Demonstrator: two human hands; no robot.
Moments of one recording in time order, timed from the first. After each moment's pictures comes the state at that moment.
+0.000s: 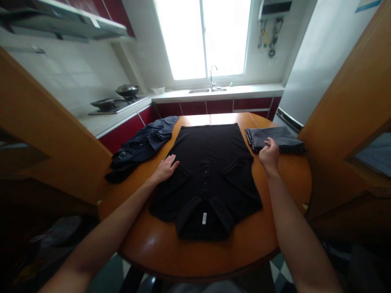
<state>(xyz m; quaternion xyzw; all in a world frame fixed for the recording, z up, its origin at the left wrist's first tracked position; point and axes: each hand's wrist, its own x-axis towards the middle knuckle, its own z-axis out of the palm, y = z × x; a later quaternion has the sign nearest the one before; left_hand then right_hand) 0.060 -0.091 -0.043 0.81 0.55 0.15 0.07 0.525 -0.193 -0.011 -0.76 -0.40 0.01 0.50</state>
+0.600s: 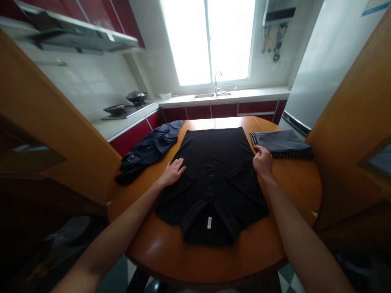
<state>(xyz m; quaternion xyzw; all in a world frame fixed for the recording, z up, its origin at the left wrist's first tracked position) 0.067 -0.103 -0.038 0.84 0.54 0.07 0.04 0.490 -0.186 -0.023 -0.68 -0.48 -0.02 0.56</state>
